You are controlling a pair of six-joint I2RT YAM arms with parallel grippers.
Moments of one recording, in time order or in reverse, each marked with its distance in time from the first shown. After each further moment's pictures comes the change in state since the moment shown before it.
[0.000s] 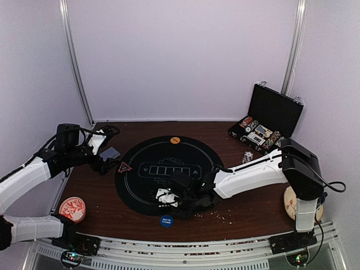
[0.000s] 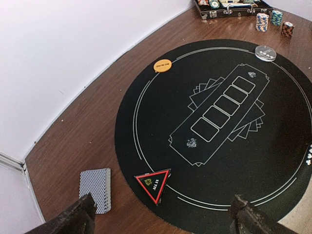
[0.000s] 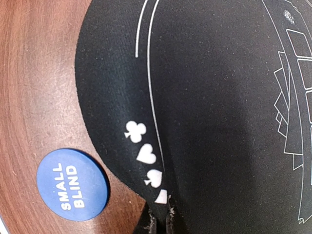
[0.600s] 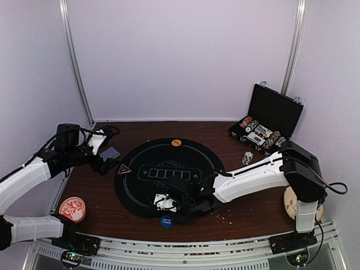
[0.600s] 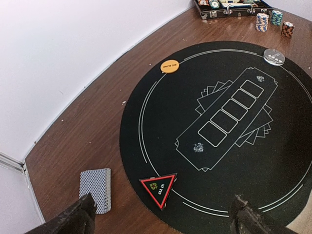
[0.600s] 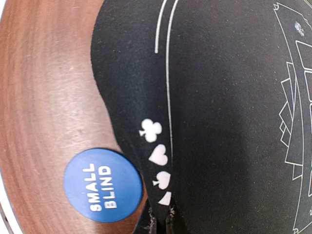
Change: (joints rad) left arm 0.000 0.000 0.000 0.000 0.000 0.000; right arm 0.041 -0.002 -0.002 -0.008 -0.003 -0.006
